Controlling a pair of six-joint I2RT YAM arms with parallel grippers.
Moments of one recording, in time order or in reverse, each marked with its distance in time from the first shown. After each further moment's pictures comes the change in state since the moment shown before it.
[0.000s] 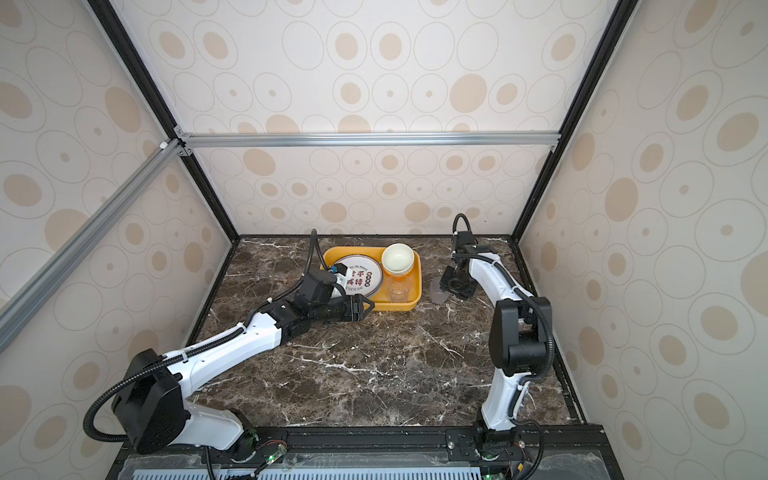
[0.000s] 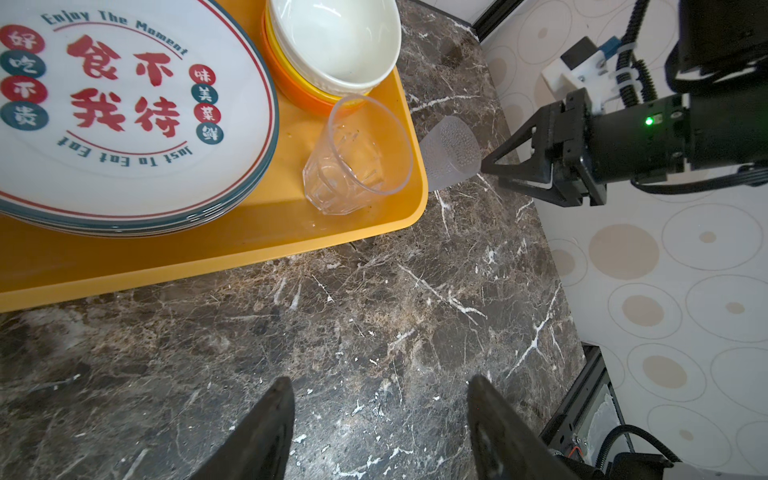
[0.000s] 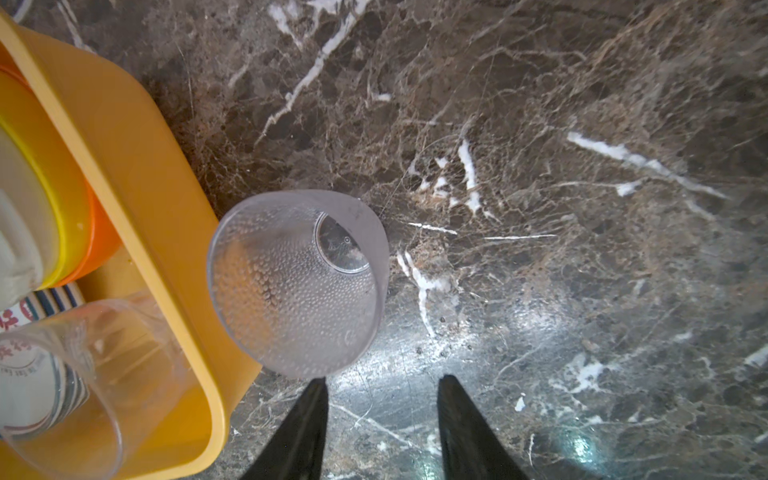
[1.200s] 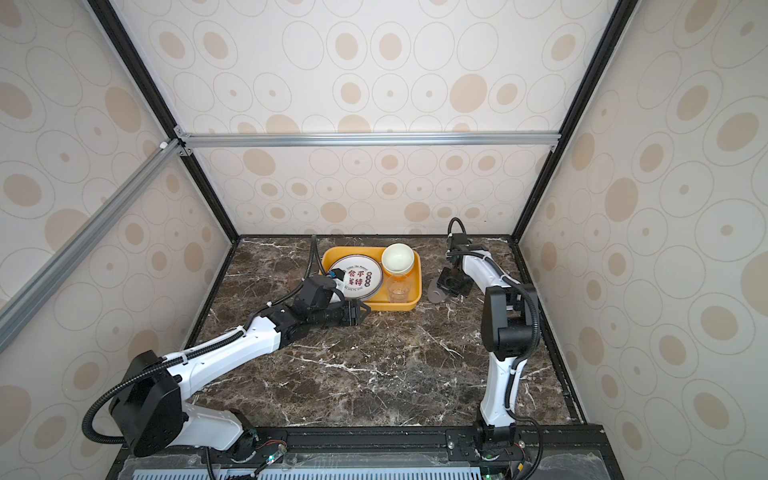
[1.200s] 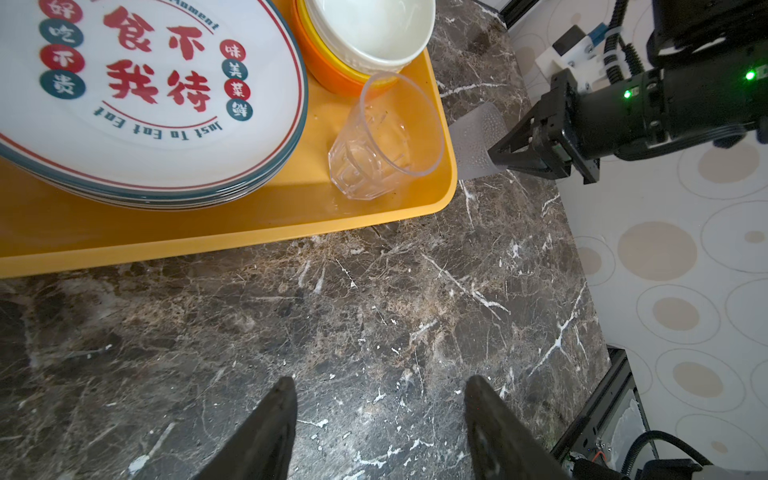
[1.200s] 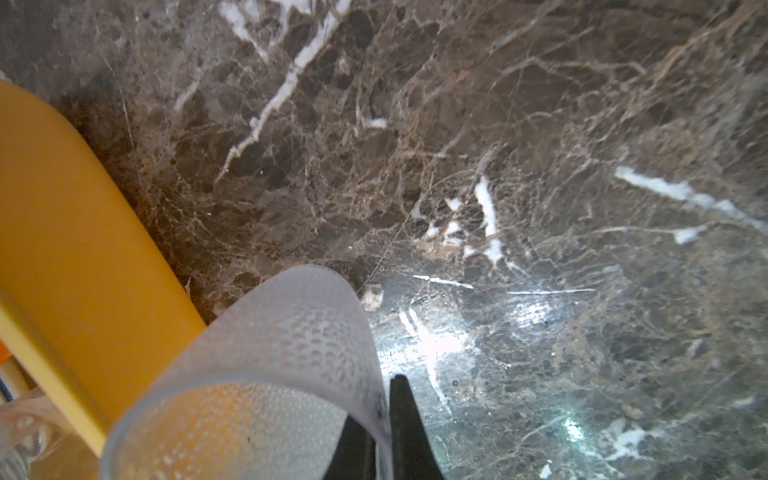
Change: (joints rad) left arm -0.003 -0.021 -0.053 -0.005 -0.038 -0.004; right arm -0.001 0.134 0.061 0.024 0.018 0.008
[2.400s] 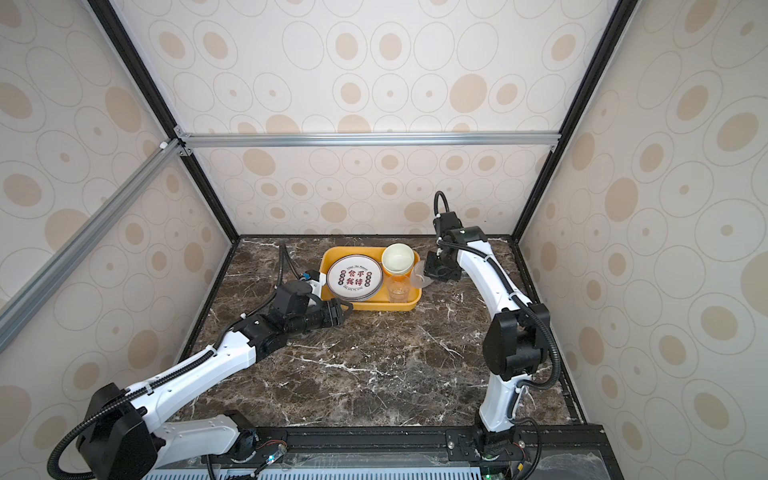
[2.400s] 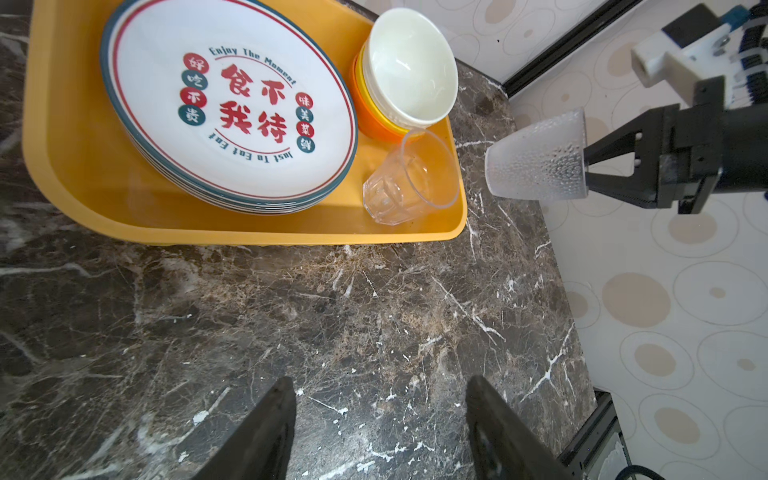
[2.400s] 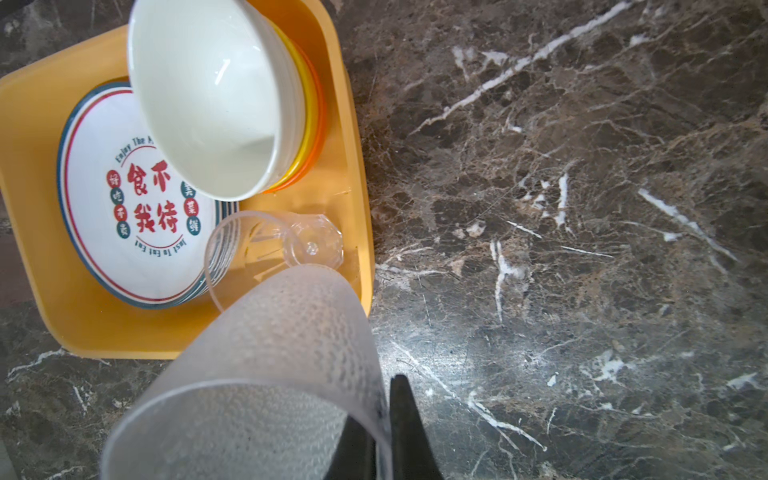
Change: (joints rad) left arm 0.084 -0.202 -0.122 0.002 -0.049 -0.065; right arm 0.153 -0.161 0.194 -0.194 -0.044 -0.117
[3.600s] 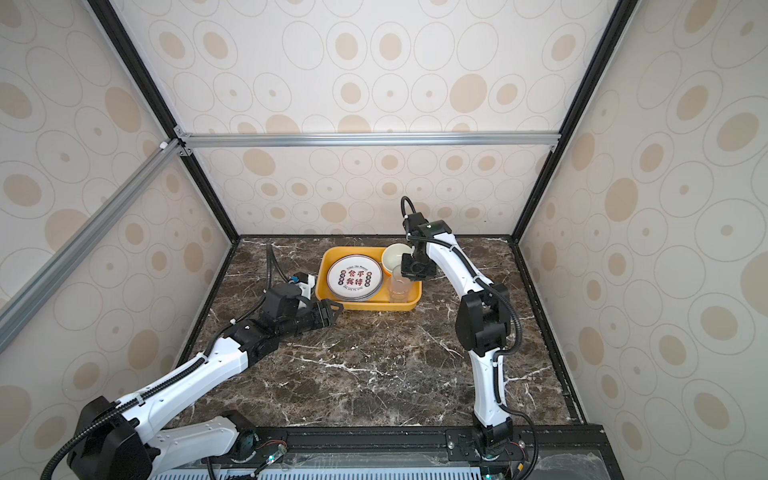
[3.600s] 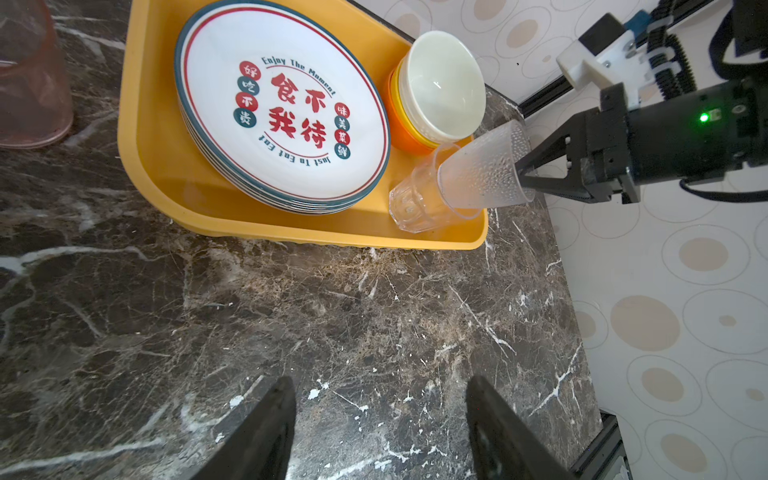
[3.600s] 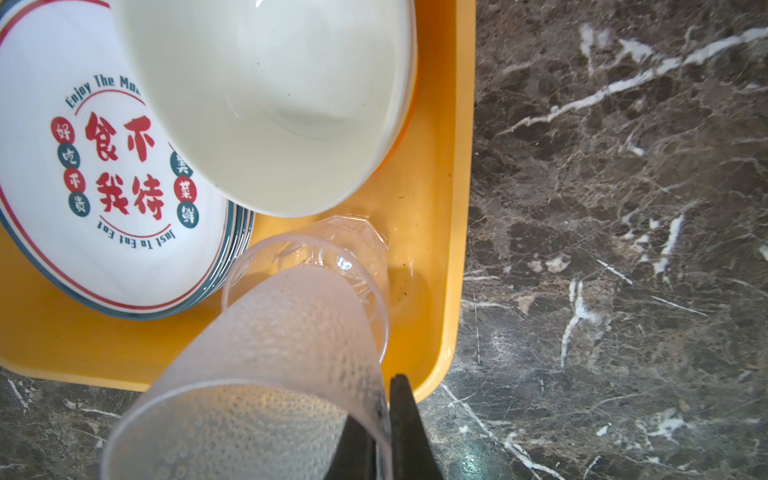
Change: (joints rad) left arm 0.055 -0.056 -0.056 -0.006 0.001 -0.019; right arm 0.113 0.293 0.280 -0.116 0.028 -0.027
